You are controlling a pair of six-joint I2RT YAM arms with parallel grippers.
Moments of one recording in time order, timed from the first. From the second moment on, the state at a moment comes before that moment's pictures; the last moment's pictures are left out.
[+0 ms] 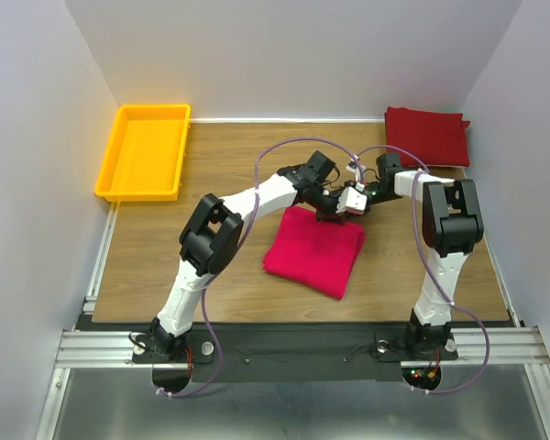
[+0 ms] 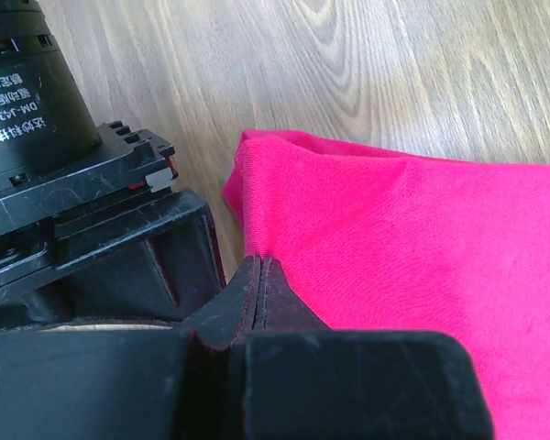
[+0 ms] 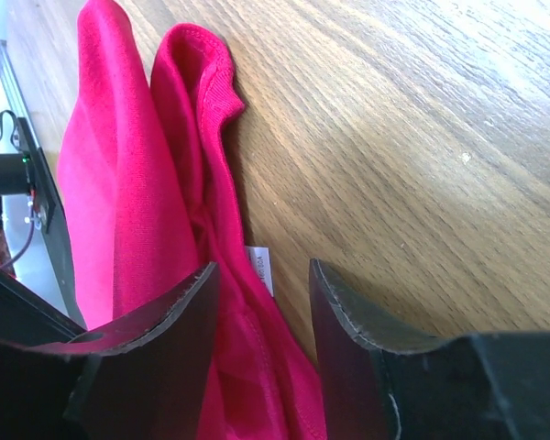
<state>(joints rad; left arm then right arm) -0.79 2.20 1.81 -0.52 0.74 0.86 0.08 2.07 1.31 -0.48 -0.97 -0.19</state>
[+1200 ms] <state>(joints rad) -0.85 2.15 1.79 -0.52 0.73 0.92 0.11 2.11 1.35 -0.50 -0.89 -0.23</state>
